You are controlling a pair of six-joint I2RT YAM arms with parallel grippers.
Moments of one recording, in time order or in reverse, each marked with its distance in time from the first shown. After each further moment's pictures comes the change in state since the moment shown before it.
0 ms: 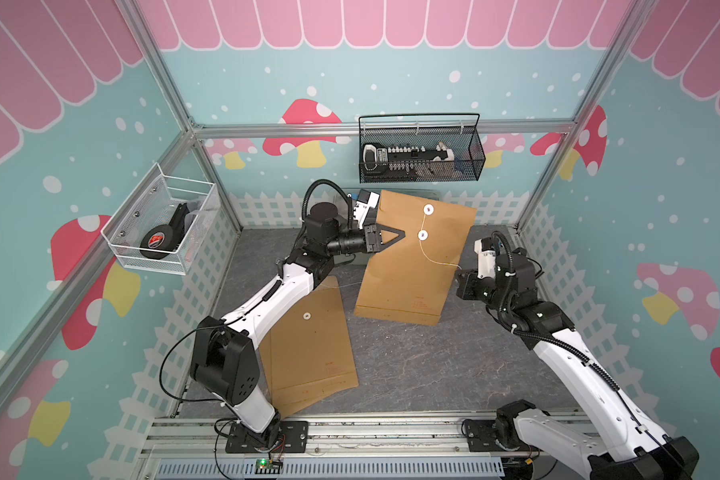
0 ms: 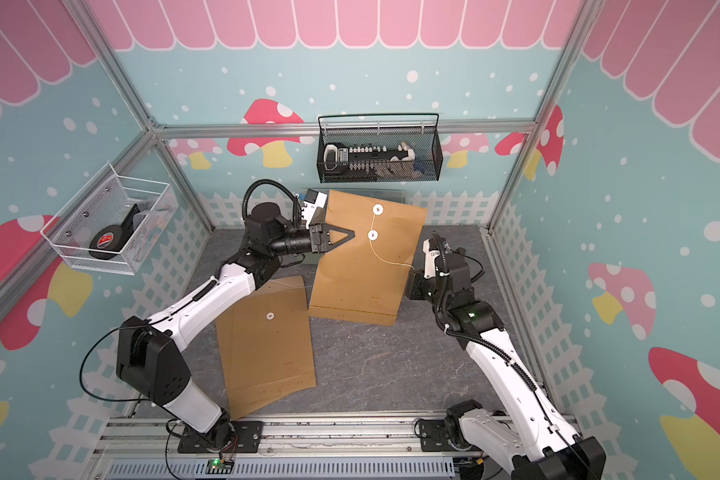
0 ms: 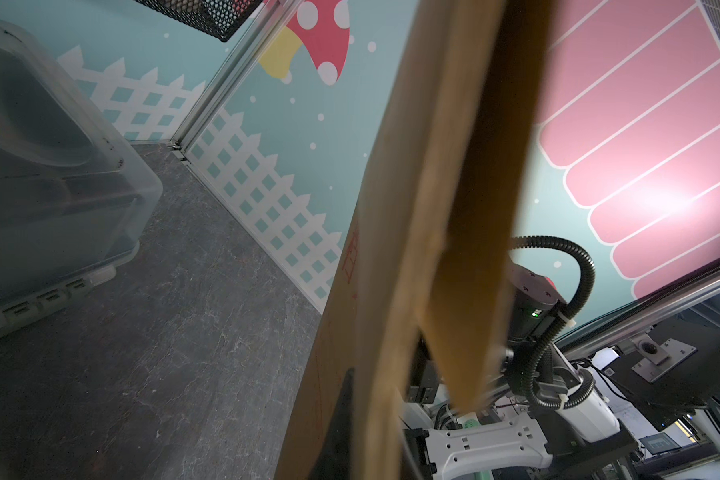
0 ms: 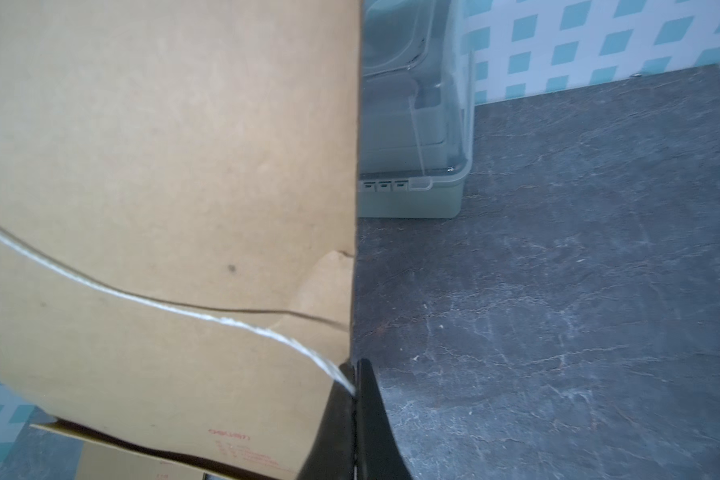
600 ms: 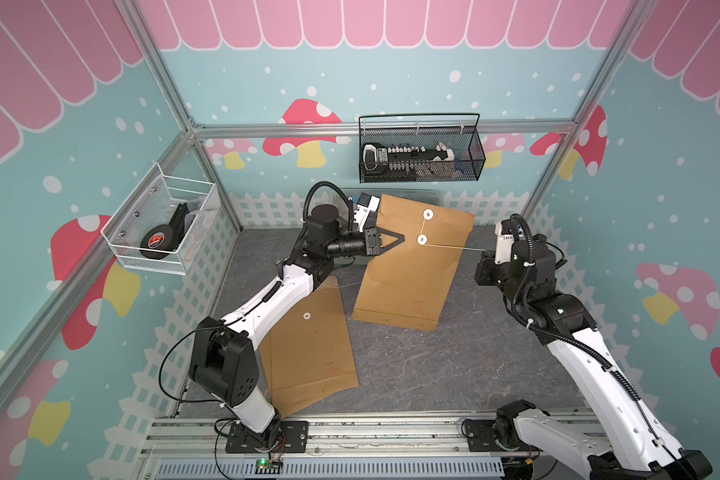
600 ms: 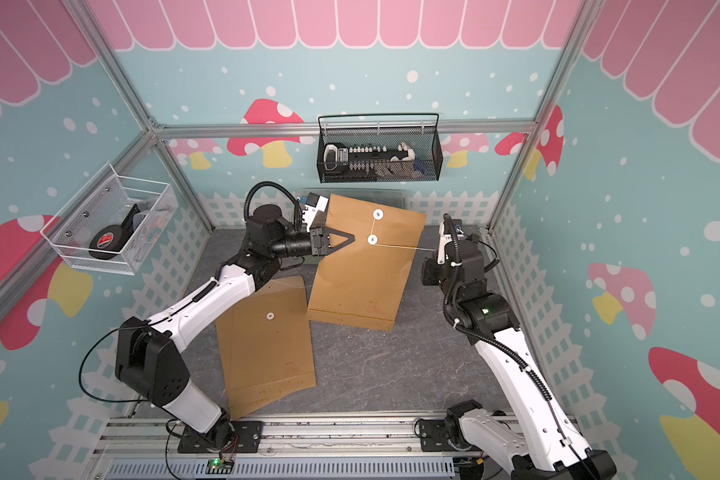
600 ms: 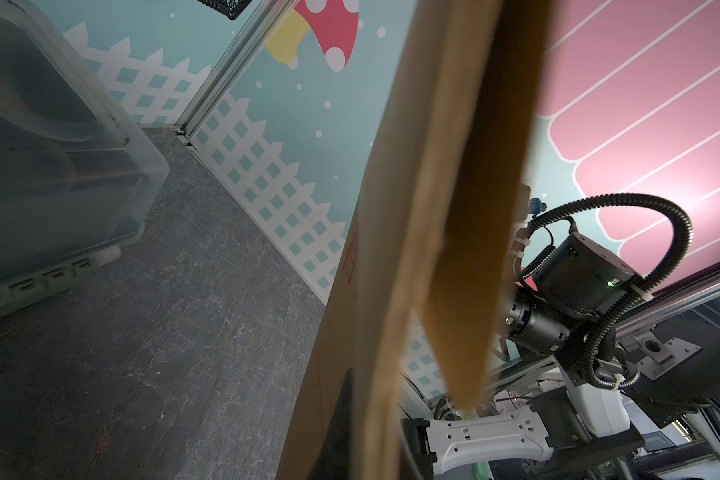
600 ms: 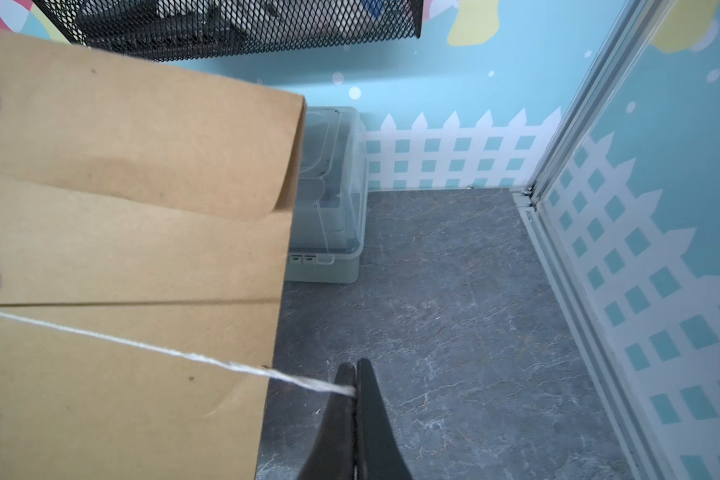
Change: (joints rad) left arm 0.000 -0.005 -0.014 -0.037 0.004 0.022; right arm -0.001 0.001 0.182 -0.089 0.285 -0.188
